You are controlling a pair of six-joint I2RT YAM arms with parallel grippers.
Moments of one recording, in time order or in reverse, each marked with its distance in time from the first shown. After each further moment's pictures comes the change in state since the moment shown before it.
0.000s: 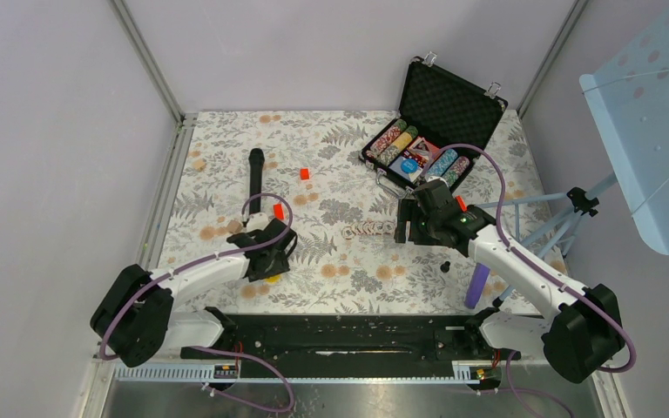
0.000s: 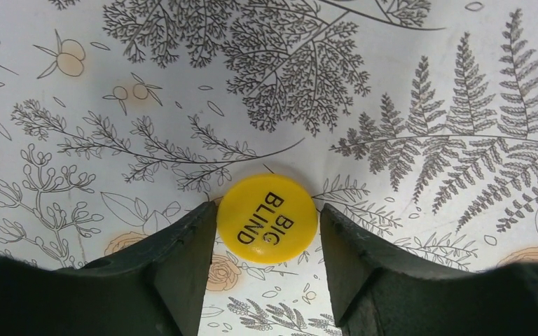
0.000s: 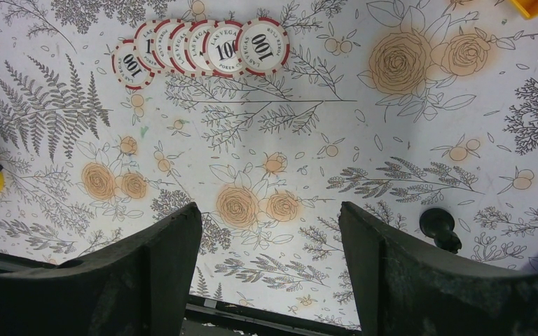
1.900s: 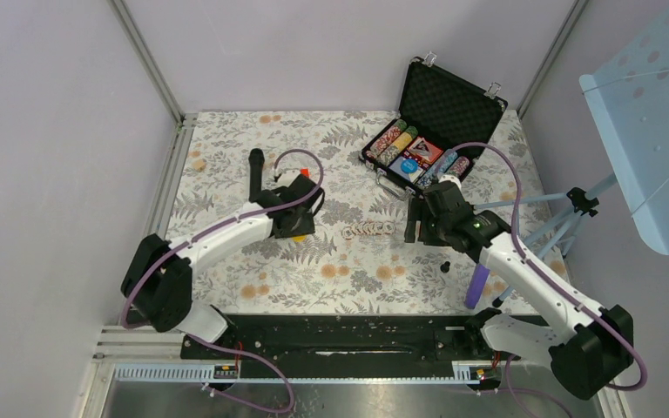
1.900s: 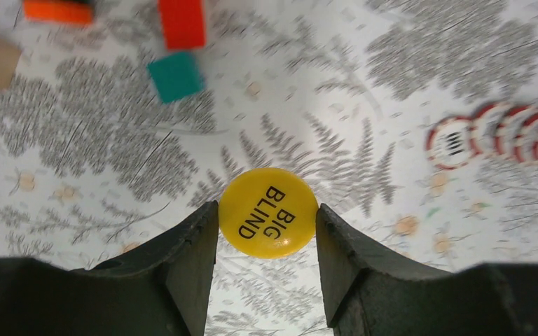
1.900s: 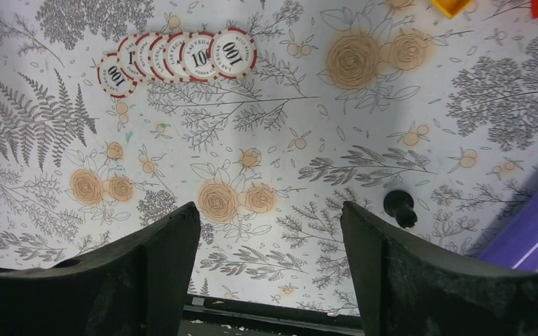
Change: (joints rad) left arm -0.048 0.203 0.425 -0.105 0.010 0.128; right arm -0.010 -0.074 0.017 -0.078 0.068 -0.001
